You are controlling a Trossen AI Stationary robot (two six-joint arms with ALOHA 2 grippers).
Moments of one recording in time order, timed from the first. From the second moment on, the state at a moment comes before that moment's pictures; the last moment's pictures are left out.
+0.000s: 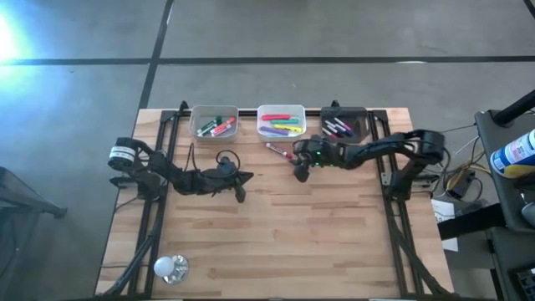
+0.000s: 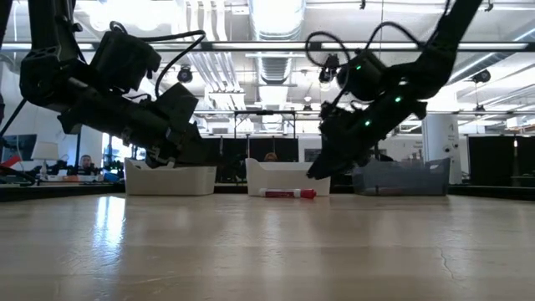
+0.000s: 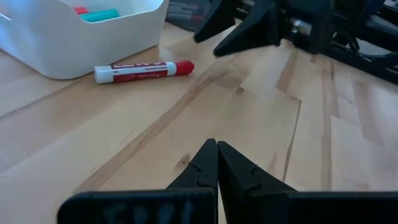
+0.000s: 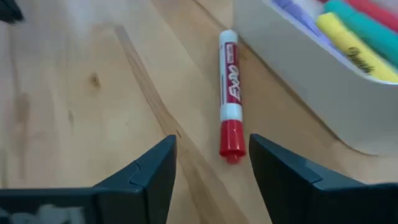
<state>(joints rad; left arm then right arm) -0.02 1.65 0.33 1.02 -0.38 -0.42 -0.31 1.66 0.62 0.39 0.07 0.19</state>
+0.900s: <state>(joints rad) -0.01 1.65 0.33 1.02 -0.39 -0.57 -0.30 1.78 0.75 0.22 0.07 0.15</state>
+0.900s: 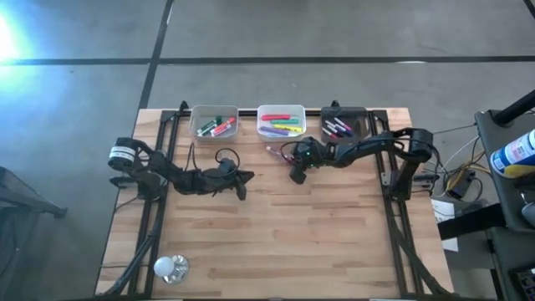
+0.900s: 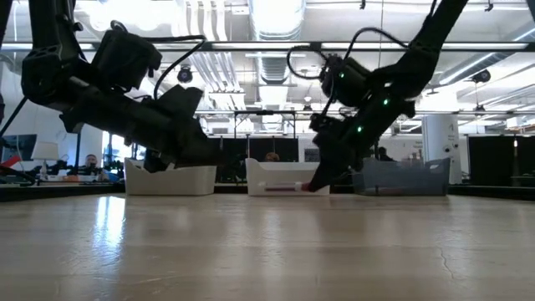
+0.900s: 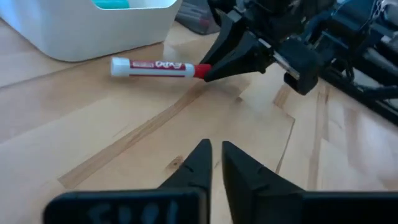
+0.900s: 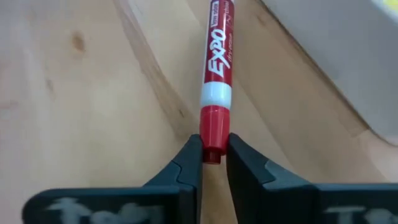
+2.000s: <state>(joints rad) -0.01 1.60 0.44 1.04 -0.13 -0.76 0.02 1.44 0.63 0.22 0.08 -0.07</state>
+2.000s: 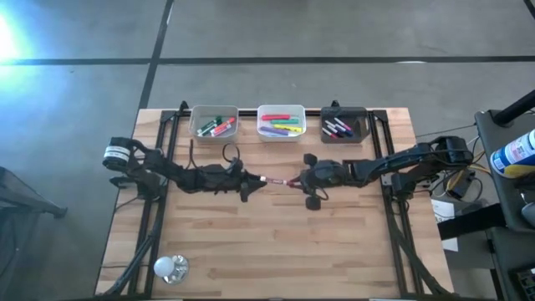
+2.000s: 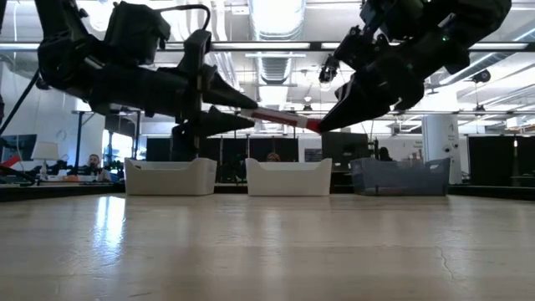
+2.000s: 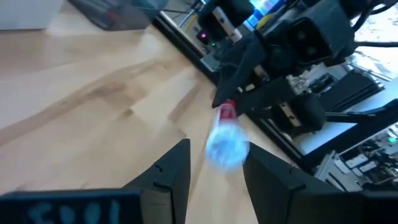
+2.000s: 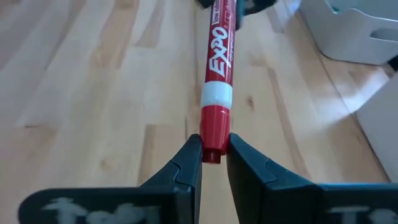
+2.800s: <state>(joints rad) -0.01 1.60 0.46 1.08 -0.02 -0.69 0.04 1.44 0.63 0.25 0.07 -0.10</state>
